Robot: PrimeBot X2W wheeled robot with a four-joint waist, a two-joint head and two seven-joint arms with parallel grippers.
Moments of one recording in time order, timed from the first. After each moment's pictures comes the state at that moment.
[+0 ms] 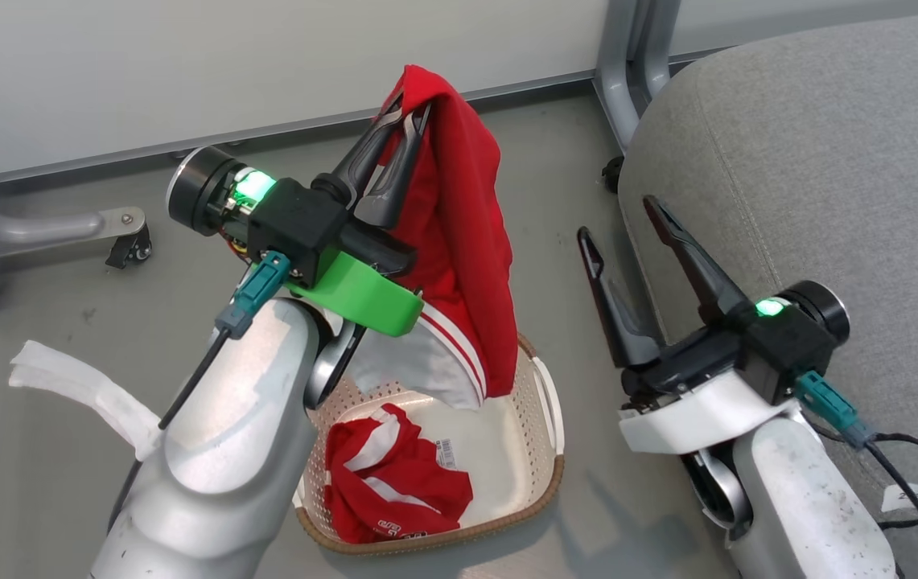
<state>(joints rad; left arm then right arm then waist) -0.66 0.08 -0.46 0.26 -0.19 -0.13 -0.26 -0.29 -0.05 0.25 0.00 0.13 0.13 -0.26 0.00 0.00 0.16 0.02</state>
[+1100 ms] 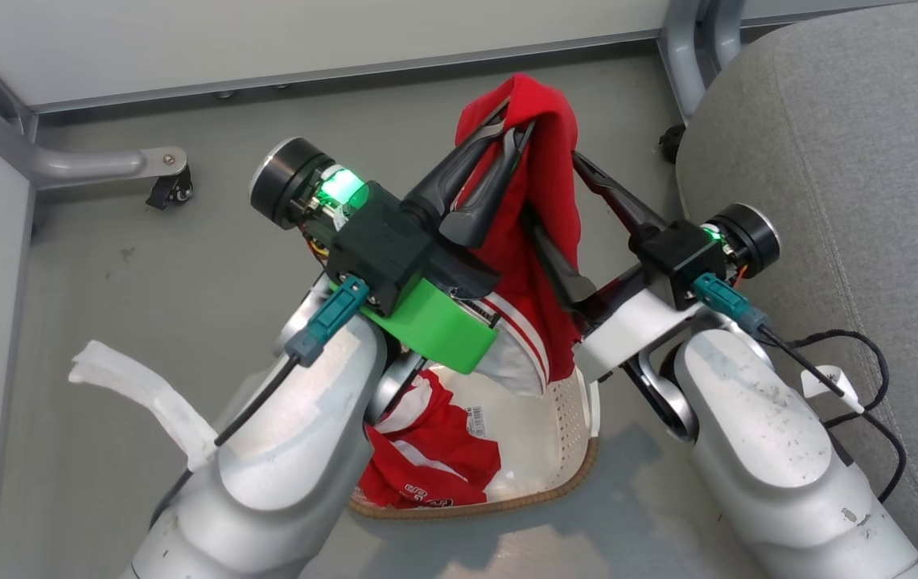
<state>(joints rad) -0.69 0.05 -0.59 0.19 -0.22 -0.13 -0.26 -0.59 -0.05 0.40 0.35 0.12 0.13 -0.26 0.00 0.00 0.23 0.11</state>
